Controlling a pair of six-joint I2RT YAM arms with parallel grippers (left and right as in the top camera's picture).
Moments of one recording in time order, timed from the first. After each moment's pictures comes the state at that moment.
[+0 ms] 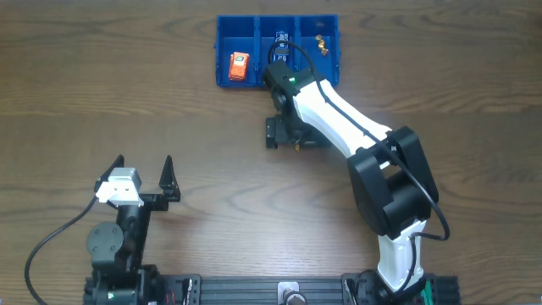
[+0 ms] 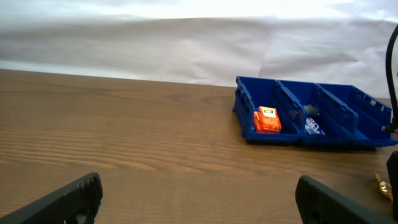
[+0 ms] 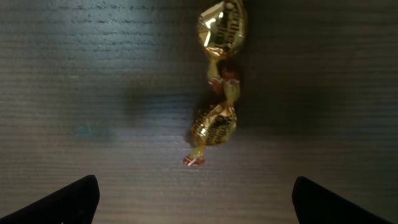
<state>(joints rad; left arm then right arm) 0.02 0.01 0.02 -0.10 0.11 -0.10 0.53 2.06 1.53 -1.07 0.01 0.53</state>
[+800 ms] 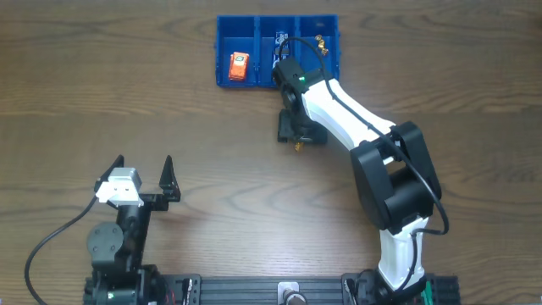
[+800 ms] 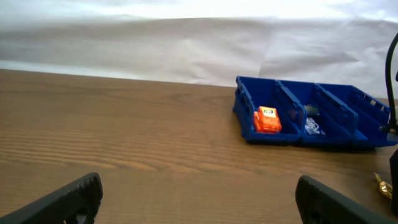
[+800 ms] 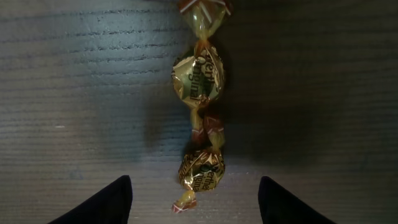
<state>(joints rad) 0.02 0.01 0.02 -0.10 0.11 -0.10 0.48 2.07 1.50 -0.97 -0.01 0.55</state>
